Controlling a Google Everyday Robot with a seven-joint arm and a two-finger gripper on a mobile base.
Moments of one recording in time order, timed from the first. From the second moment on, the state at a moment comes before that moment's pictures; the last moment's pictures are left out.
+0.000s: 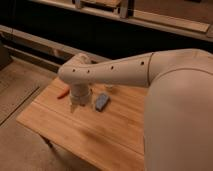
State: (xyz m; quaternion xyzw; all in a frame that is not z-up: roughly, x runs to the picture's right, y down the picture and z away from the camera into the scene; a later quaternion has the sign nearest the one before) arm -0.108 0.103 0.703 -0.26 0.23 0.64 0.68
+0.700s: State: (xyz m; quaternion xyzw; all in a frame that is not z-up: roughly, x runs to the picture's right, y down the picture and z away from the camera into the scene) arm -0.098 0.080 0.696 -0.22 0.23 0.64 0.70
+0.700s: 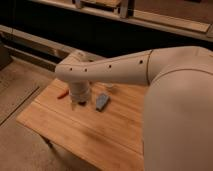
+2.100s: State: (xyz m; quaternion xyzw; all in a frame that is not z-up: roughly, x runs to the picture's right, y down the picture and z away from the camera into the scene) arm 0.007 -0.022 0.746 -0.21 0.23 0.68 0.66
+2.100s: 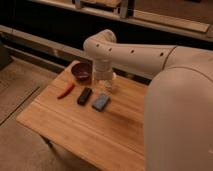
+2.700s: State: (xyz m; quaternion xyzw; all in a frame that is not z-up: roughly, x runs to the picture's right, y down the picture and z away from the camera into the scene) arm 0.028 -0.068 0.764 -0.20 0.23 0.66 0.69
